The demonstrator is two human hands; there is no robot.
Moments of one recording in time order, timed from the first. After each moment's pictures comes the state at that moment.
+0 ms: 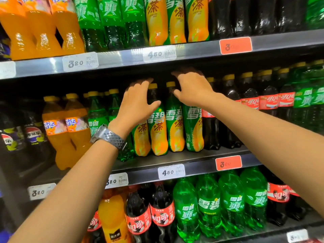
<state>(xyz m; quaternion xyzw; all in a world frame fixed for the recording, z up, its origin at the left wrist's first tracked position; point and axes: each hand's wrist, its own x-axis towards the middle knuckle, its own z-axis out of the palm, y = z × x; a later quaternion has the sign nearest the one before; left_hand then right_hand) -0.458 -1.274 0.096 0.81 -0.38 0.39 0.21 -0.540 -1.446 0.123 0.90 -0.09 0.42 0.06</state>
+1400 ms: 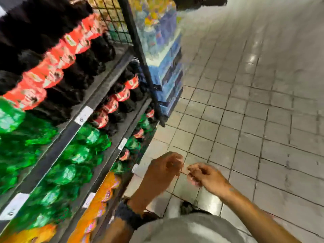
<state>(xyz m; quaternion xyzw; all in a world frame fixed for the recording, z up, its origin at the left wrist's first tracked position) -0.962 -1.501 -0.386 0.58 -0.56 -0.52 0.28 -1.145 -1.500 -0.419 0.44 -0.59 0.21 -0.64</state>
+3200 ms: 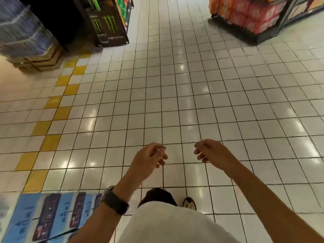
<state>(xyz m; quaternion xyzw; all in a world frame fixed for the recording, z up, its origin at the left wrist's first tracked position) -1.541 -2.312 -0.381 0.49 -0.64 -0.58 0.12 -1.774 -2.231 -0.406 0.34 -0.72 0.34 -0.51</state>
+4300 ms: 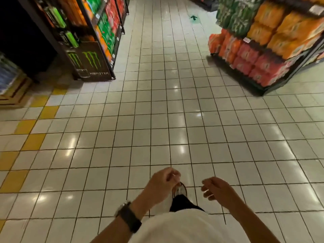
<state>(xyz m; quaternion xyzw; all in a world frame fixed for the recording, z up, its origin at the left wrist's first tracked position) -1.912 -2.934 -0.433 0.44 -0.66 -0.61 0.03 -2.112 -2.818 -0.467 0.23 -0.75 0.32 -0.54</state>
